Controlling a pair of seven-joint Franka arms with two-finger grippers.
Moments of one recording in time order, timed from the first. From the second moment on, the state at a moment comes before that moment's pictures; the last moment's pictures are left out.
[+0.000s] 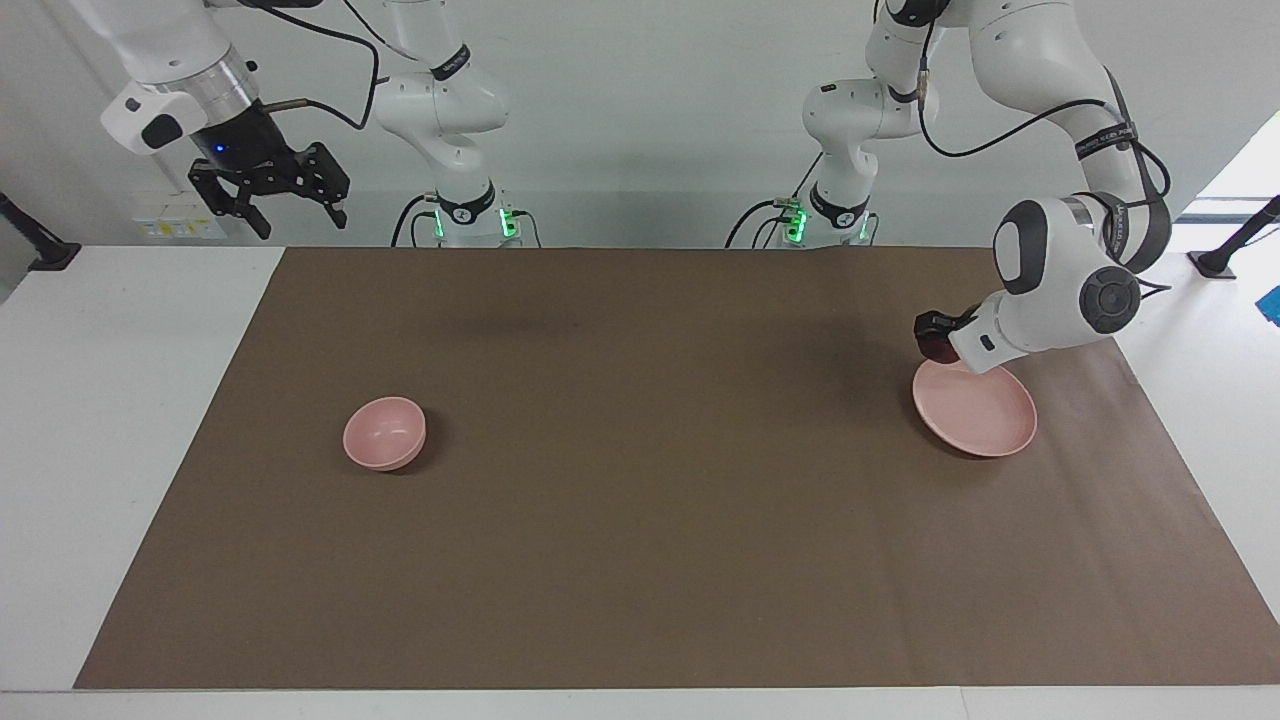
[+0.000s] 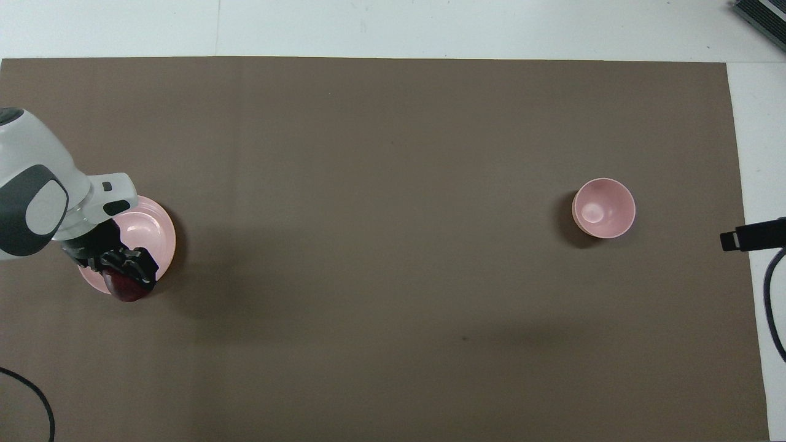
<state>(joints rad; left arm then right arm) 0.01 0.24 -0.01 -1.82 0.01 1.49 0.28 0.06 -0.11 -0.17 -1.63 0.07 1.49 -0.19</state>
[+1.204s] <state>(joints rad) -0.21 0.37 -0.02 -1.60 -0.71 1.35 -0.74 -0.05 -0.09 -0.17 -1.72 0.56 1.49 -0.19</state>
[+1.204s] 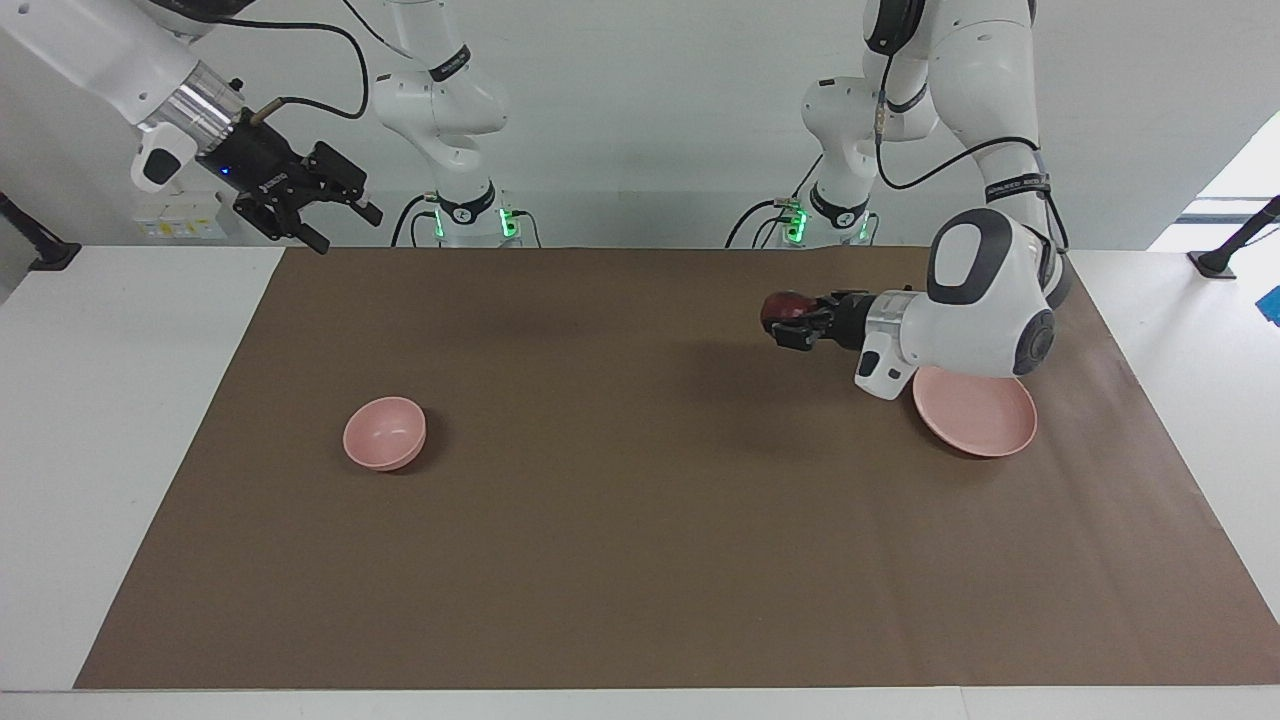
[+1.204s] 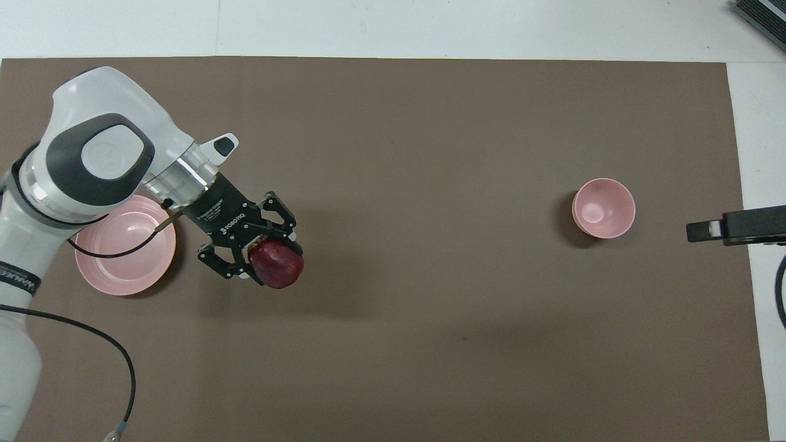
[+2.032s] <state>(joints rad) -0.35 0.37 -0.19 -1.59 -1.15 1.79 -0.89 -0.09 0.02 -0.17 -1.88 1.06 1.51 -0.25</state>
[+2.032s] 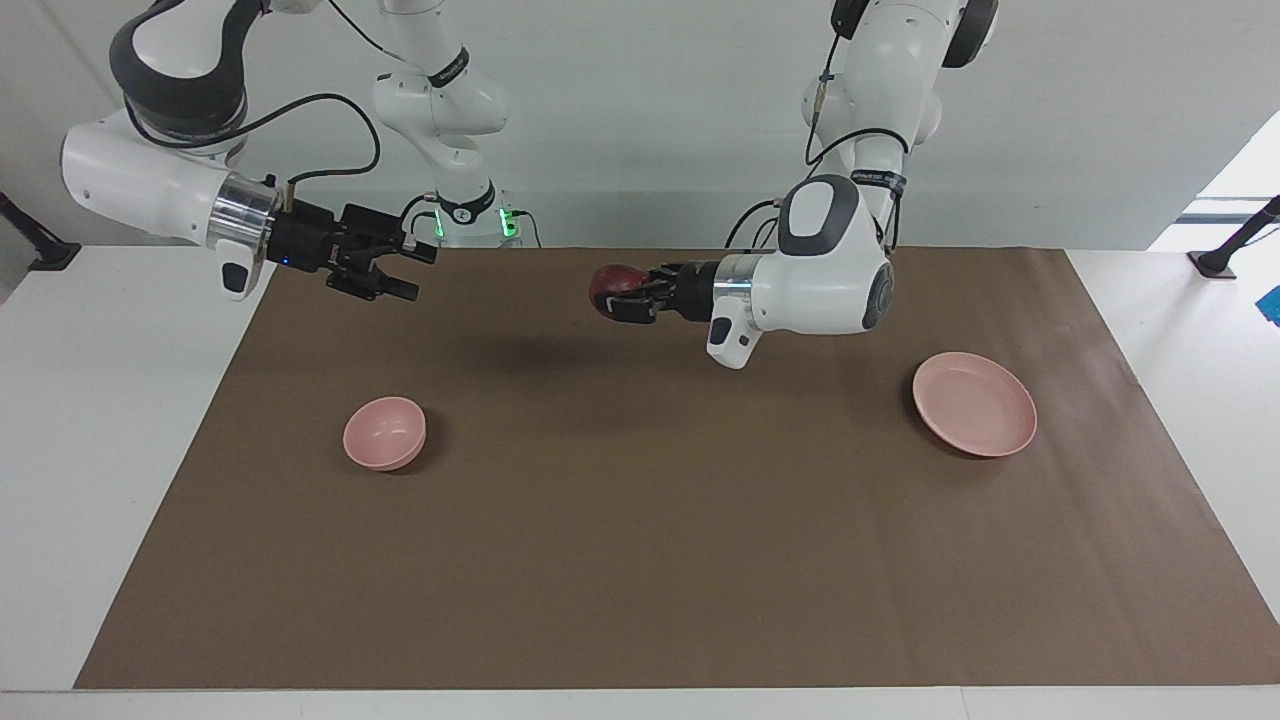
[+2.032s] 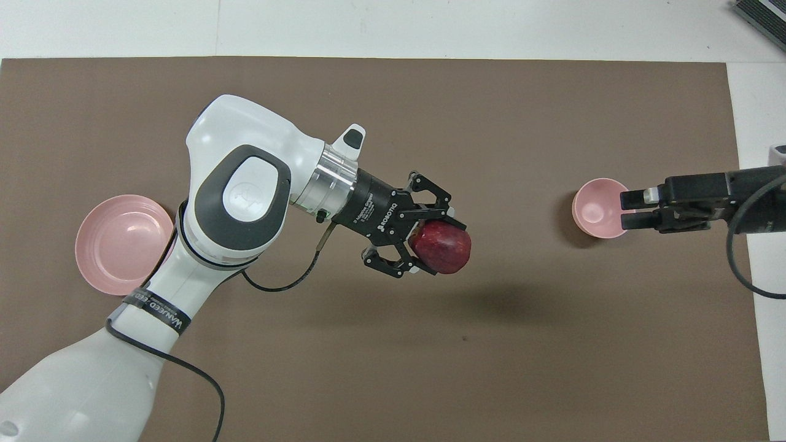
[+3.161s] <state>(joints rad) -0.42 0.37 -0.49 -1.62 -1.54 2.56 -1.16 -0.08 0.02 -0.16 -1.96 1.16 1.48 -0.38</state>
